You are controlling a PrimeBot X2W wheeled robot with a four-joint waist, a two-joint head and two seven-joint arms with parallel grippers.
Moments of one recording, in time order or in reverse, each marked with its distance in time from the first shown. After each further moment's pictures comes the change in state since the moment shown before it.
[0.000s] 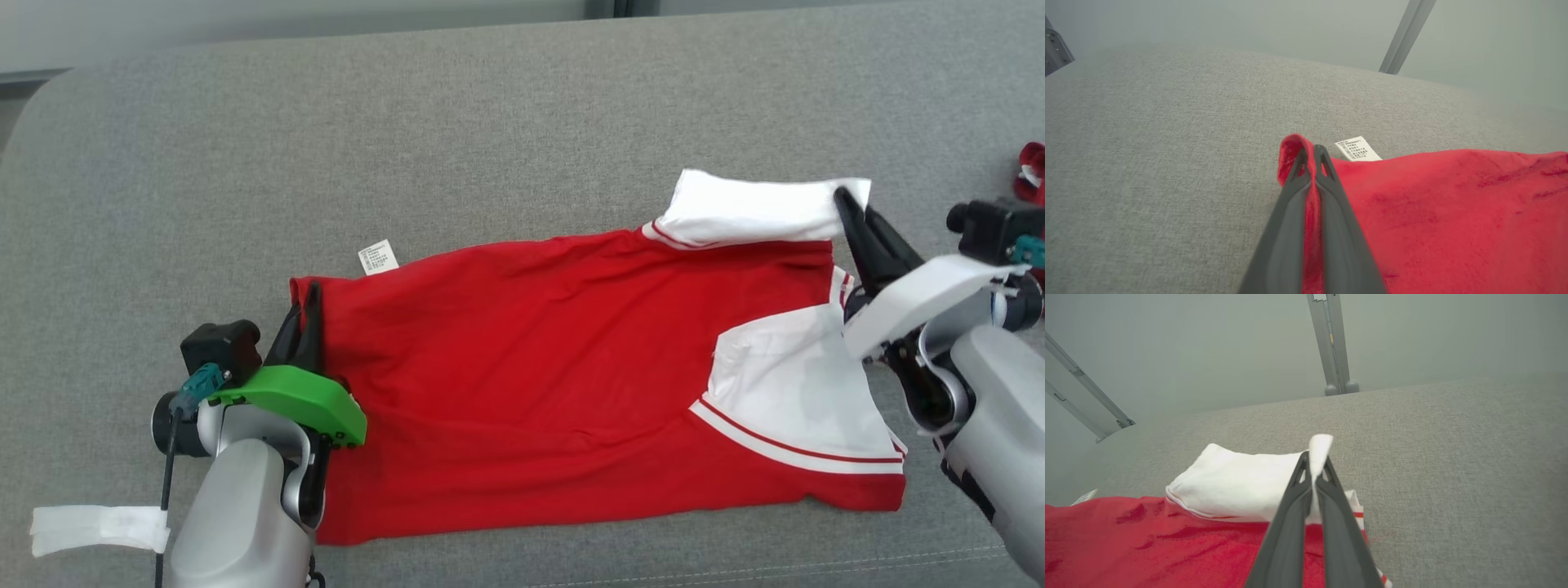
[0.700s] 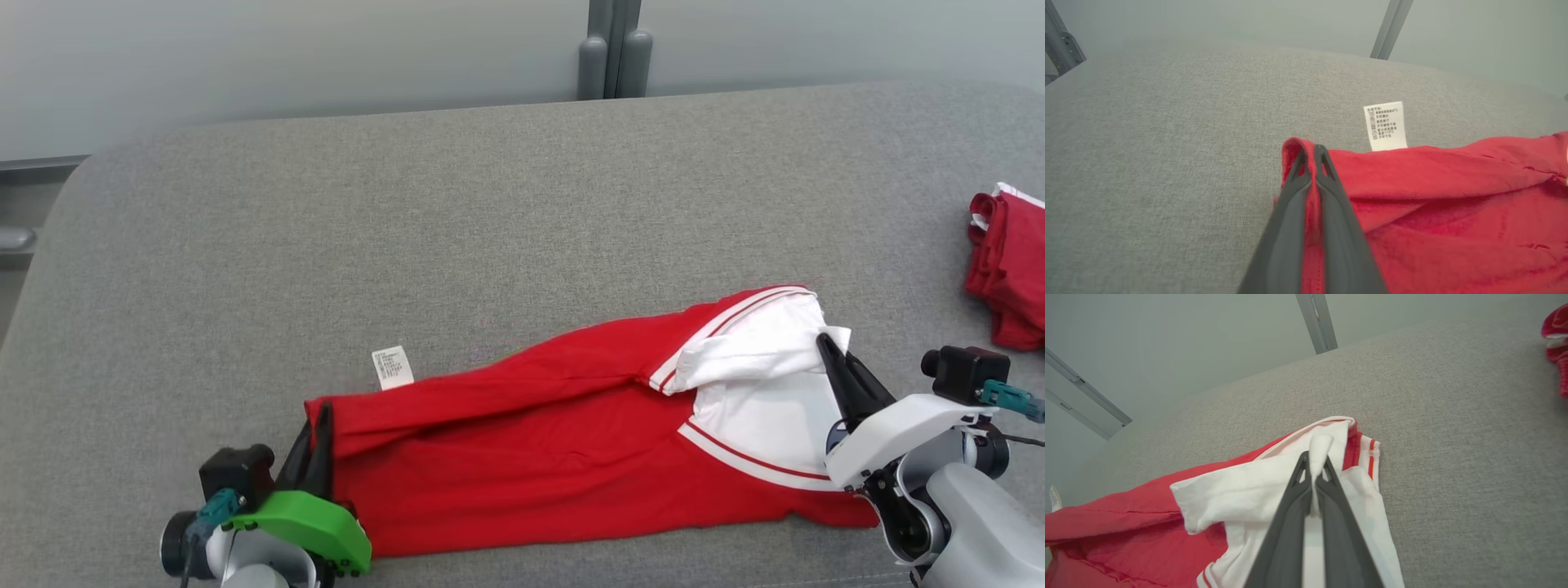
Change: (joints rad) left arm 0.280 0.018 -0.011 -0.160 0.035 -0.005 0.000; right arm 0.307 0.085 -0.121 -0.046 -0.028 0.000 0.000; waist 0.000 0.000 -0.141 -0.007
